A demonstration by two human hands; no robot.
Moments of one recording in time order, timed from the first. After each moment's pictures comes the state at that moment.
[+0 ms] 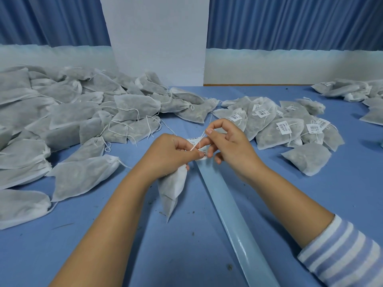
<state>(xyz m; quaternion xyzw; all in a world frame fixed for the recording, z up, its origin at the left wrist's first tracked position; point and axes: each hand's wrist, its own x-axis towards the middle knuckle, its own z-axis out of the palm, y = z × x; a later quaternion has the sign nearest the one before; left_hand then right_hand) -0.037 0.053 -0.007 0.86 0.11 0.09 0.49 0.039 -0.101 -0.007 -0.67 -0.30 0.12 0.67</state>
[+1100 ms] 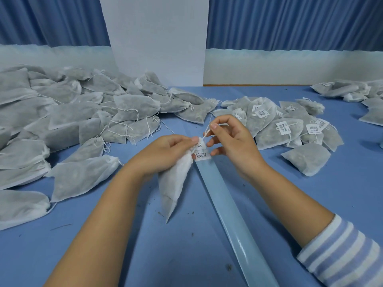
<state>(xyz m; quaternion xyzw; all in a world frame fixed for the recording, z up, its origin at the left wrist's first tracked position) -0.041 0.061 -0.002 0.83 0.08 0.03 0.56 0.042 -0.103 -0.006 -0.64 -0.28 0.08 0.71</state>
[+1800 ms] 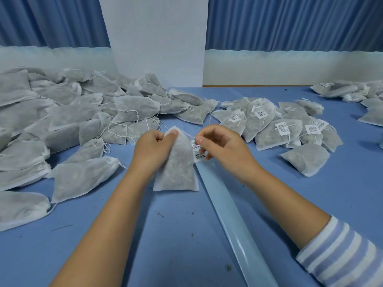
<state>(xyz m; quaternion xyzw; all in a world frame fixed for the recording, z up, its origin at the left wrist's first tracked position) -0.026 0.068 -0.015 0.78 0.26 0.23 0.52 0.033 -0.101 -0.007 -0.68 -0.36 0.08 0.64</state>
